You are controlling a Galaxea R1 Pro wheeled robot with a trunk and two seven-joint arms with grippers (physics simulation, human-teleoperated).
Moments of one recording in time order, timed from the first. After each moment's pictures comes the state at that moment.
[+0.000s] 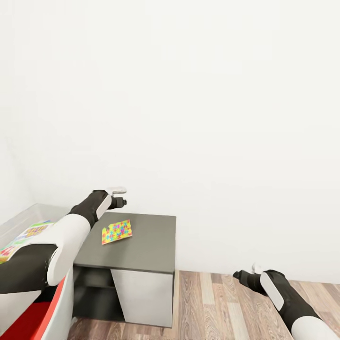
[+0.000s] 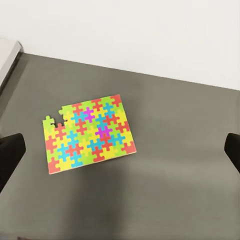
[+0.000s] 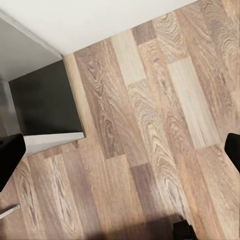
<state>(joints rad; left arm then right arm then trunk) -1.20 0.03 -0.03 -0.32 0.13 0.57 0.11 -0.53 -0.18 -0.03 -0.67 -0.51 0.62 -0.10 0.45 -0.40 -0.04</state>
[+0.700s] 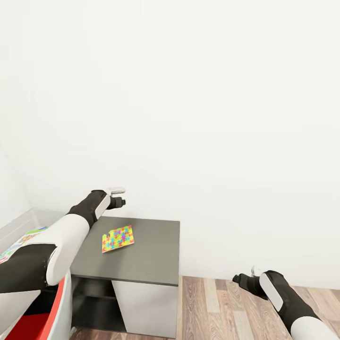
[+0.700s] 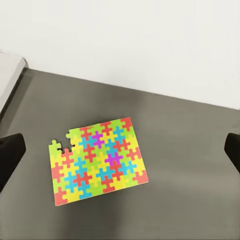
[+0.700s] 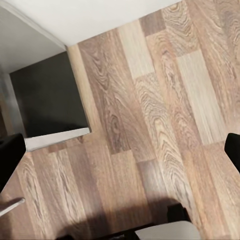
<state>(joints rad) -1.20 0.04 -0.01 -0.32 0.13 0.57 0.11 -0.53 -0.18 -0.03 -0.66 -0.50 0.67 -0.11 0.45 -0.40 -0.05</state>
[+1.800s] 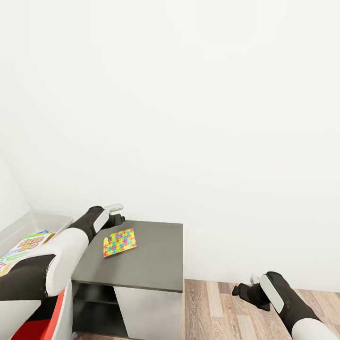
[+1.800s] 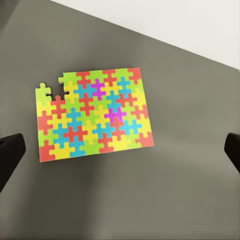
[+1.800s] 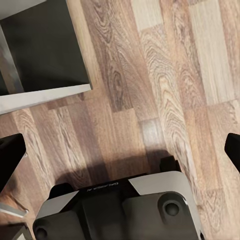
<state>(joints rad) -1.12 0.04 0.12 -0.24 0.15 0.56 0.13 -0.52 -0.18 -0.02 -0.67 -0.50 0.87 -0.11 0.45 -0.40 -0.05</state>
